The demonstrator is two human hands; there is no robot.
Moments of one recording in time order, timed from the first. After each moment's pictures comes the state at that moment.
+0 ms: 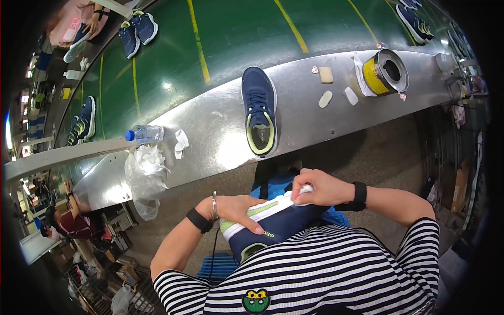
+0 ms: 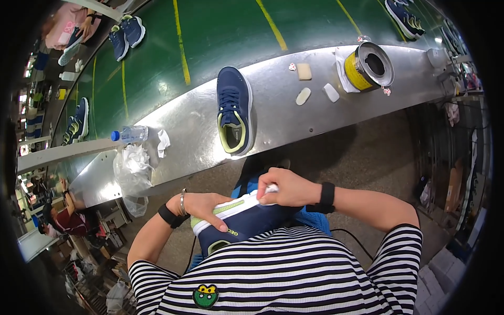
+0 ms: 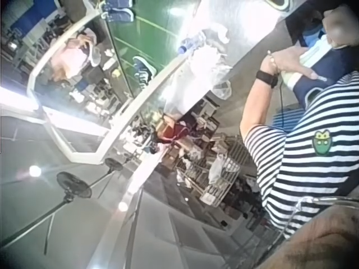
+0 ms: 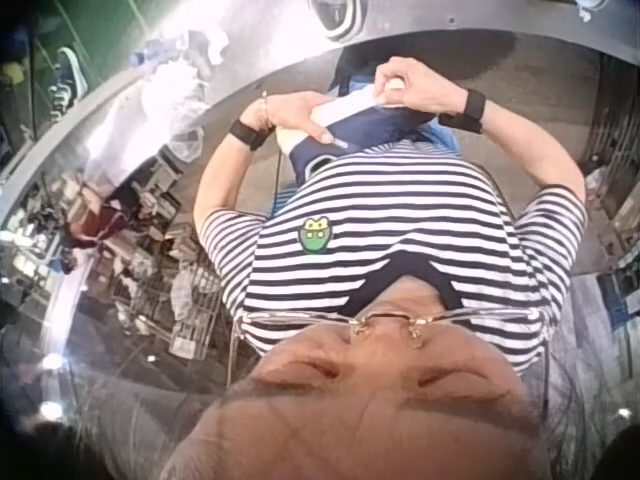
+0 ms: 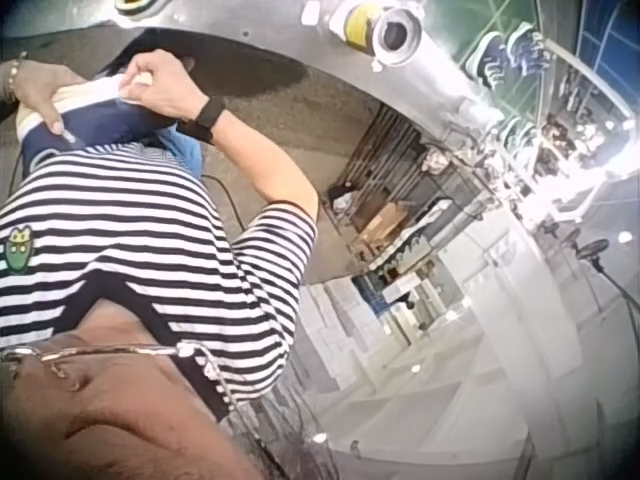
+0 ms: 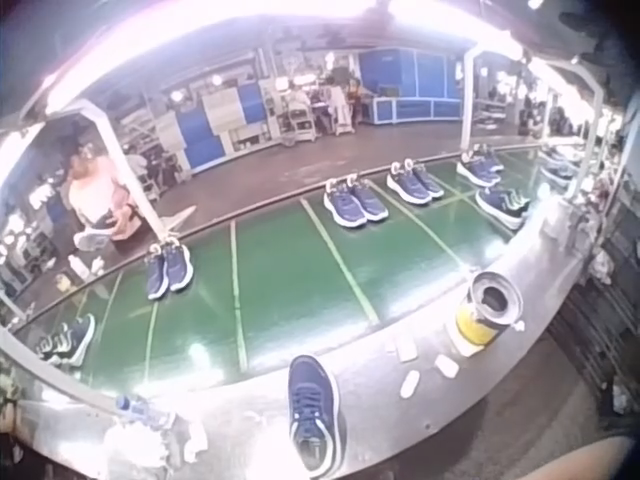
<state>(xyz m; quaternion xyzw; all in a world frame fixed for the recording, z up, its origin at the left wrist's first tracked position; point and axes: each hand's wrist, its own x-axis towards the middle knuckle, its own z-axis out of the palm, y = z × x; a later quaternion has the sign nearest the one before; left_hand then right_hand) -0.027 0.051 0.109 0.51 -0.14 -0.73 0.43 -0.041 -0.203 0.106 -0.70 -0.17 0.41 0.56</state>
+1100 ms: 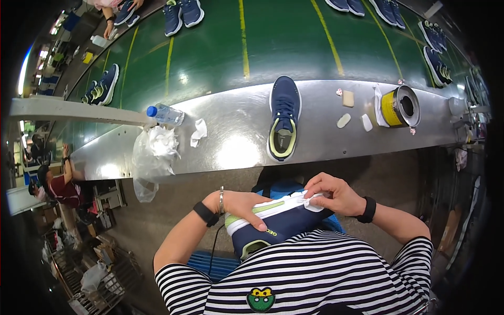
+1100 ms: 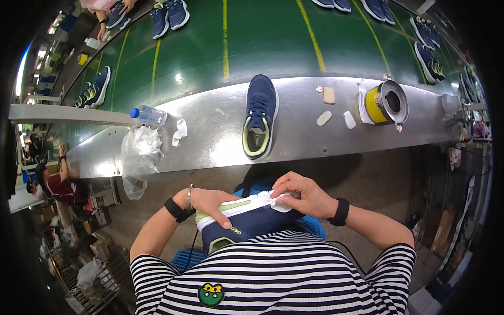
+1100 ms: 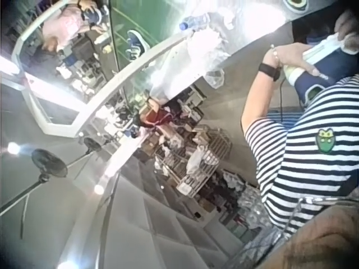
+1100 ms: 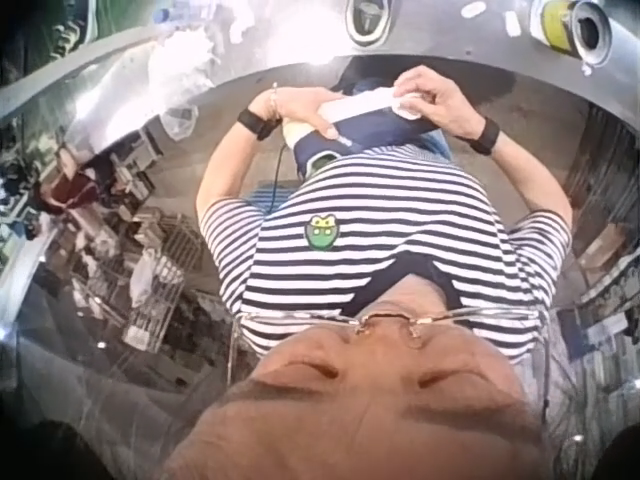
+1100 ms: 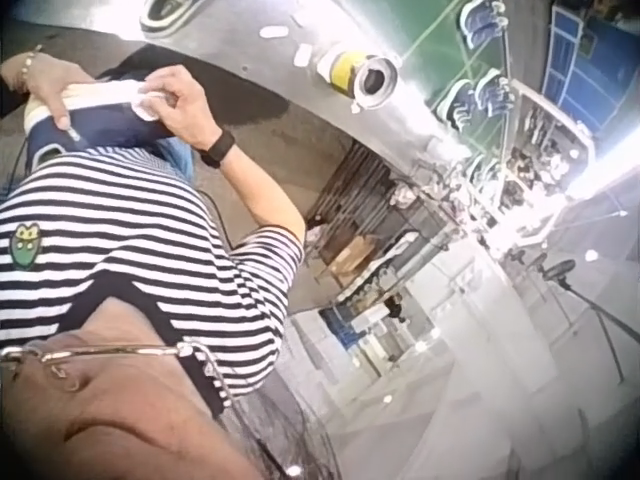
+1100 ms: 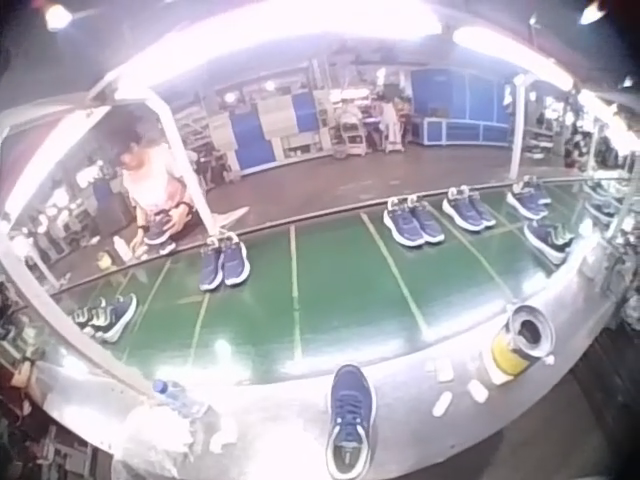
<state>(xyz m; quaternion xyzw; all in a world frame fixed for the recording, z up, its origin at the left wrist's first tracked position) -0.039 0.071 0.105 0.51 -0.14 -0.69 0.48 -0.040 -0.205 0.116 -0.69 -0.17 0.35 0.61</state>
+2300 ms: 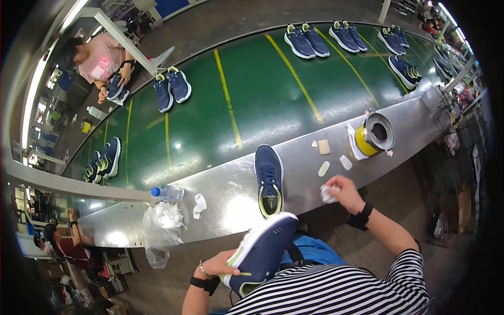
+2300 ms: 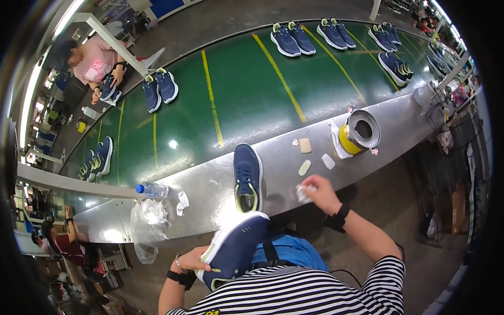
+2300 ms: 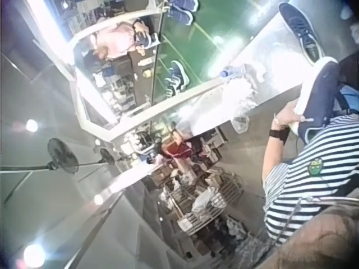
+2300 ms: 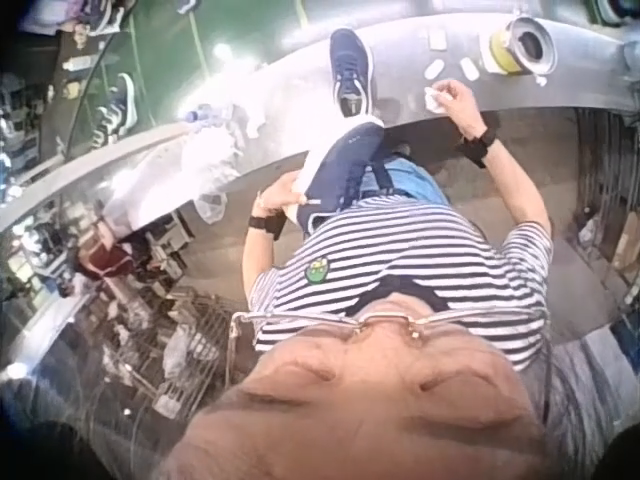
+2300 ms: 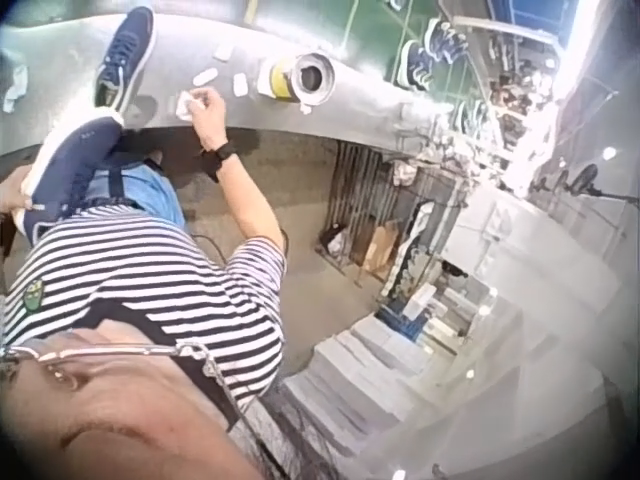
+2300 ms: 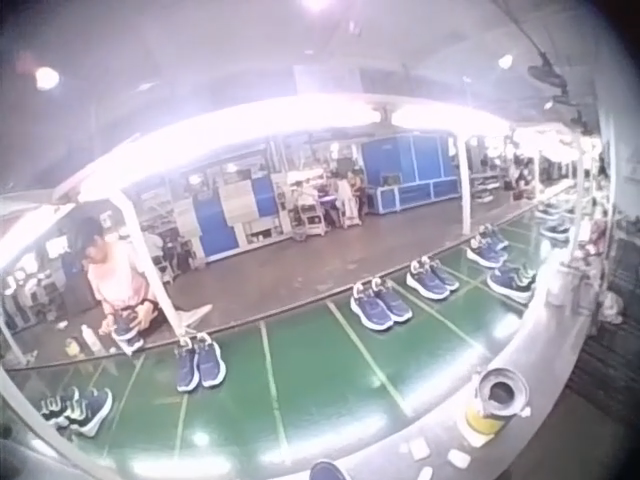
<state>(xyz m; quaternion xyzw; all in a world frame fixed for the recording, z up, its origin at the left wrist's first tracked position) -0.072 0.137 0.099 0.54 0.00 -0.54 0.64 0.018 -0.272 0.056 -0.72 0.12 0.14 0.67</state>
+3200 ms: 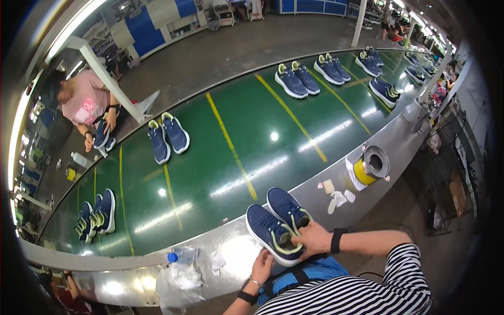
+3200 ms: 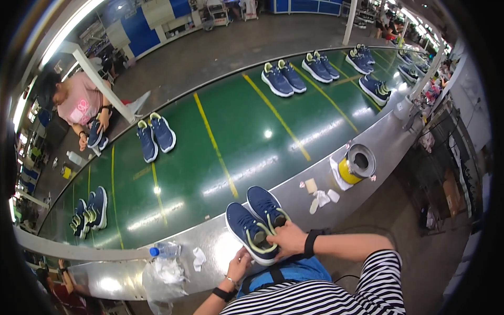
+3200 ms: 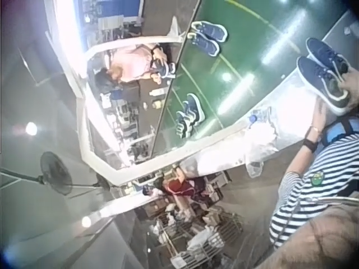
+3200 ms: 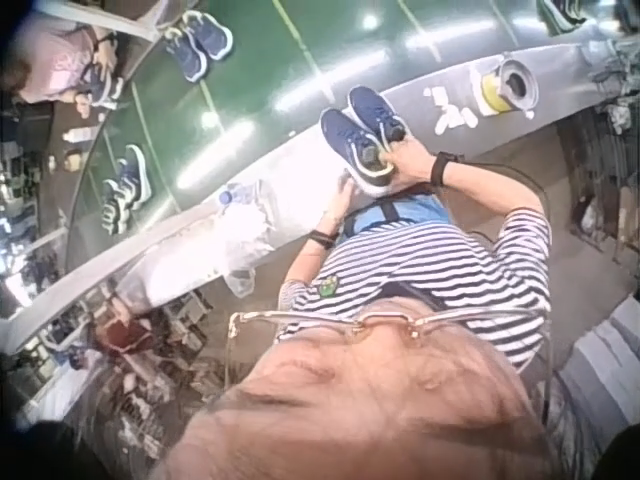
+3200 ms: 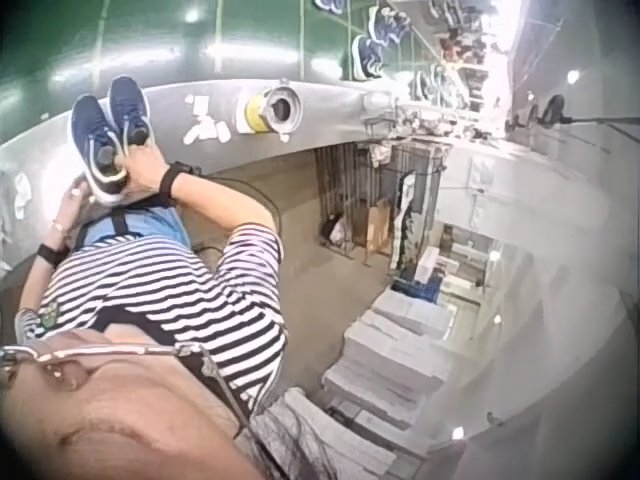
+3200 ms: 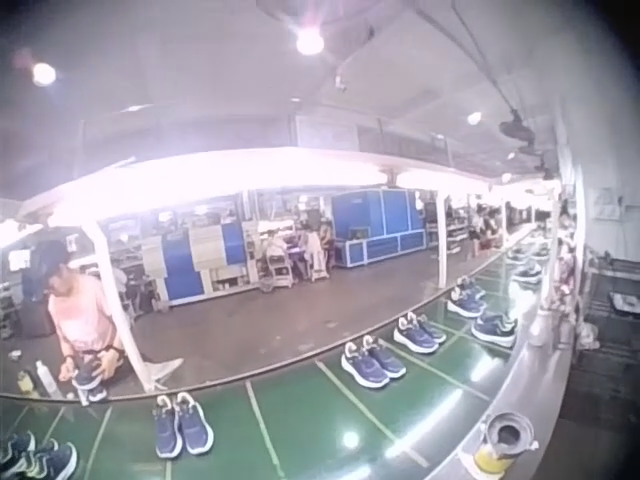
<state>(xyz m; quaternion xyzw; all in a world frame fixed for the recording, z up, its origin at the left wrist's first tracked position) 0.019 0.085 -0.007 0.71 0.11 -0.28 0.64 0.076 -0.144 0.087 -0.92 -0.31 0.21 0.14</state>
